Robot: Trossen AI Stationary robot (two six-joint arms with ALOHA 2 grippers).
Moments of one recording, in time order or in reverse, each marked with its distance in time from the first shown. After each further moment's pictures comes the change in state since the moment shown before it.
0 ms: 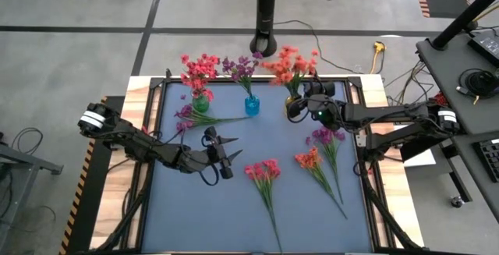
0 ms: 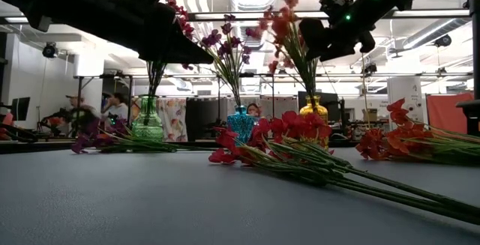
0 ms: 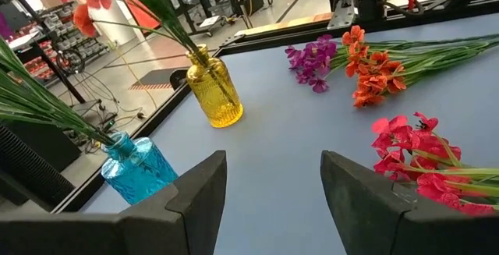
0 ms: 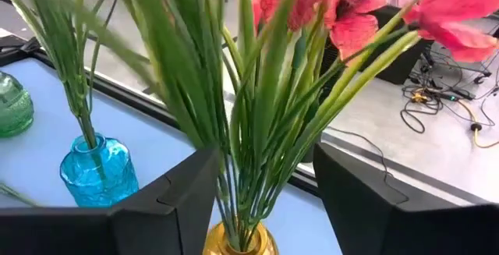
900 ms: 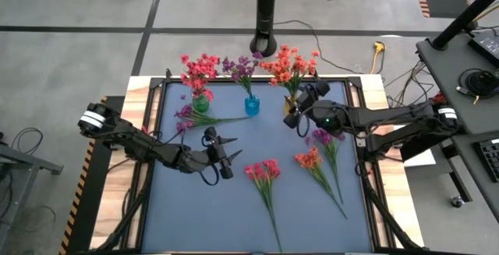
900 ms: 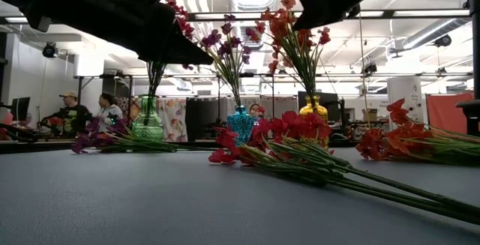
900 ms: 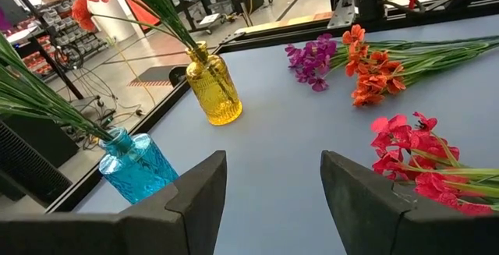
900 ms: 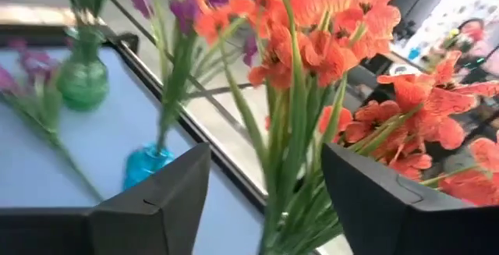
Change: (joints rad) left arm 0.000 0.000 0.000 -0.009 0.000 -0.021; right arm 0.142 -0.016 0.104 0.030 -0.017 -0.420
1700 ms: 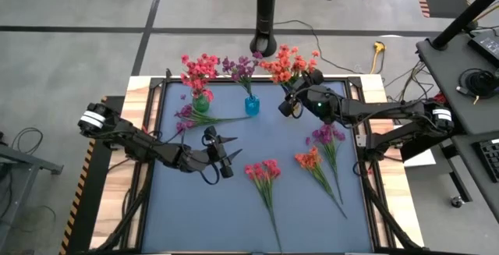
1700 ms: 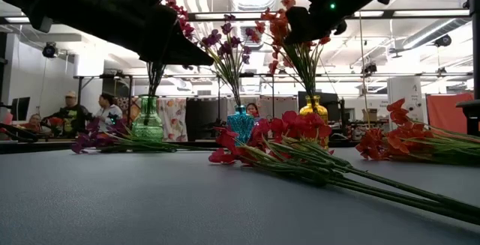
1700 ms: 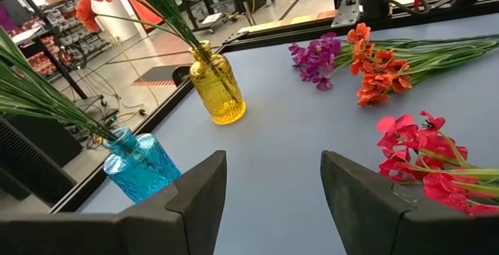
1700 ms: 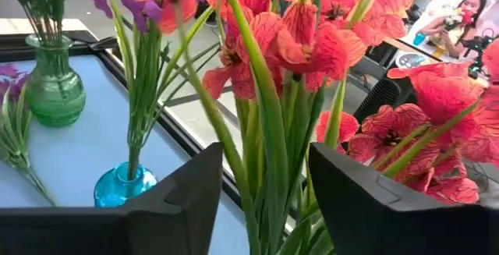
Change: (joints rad) left arm 0.009 0.000 0.000 0.000 0.000 0.008; right arm -0.180 0.084 0.000 0.137 -0.167 -0.009
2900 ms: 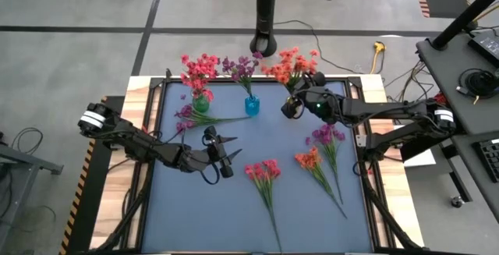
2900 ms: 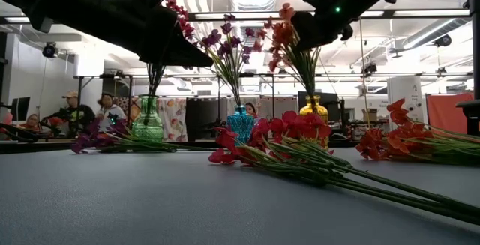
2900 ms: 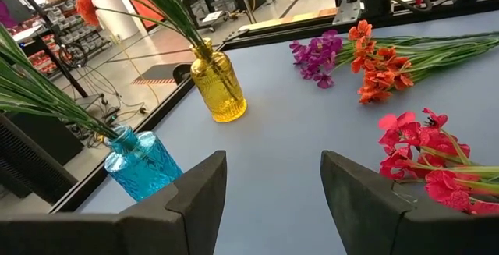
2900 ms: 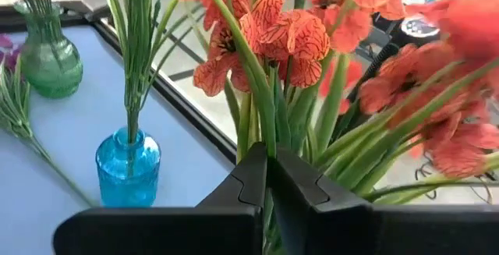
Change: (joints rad) left arm 0.002 0.000 0.000 -0.008 -0.001 -0.004; right arm -0.002 -0.021 -0.001 -0.149 0.001 0.111
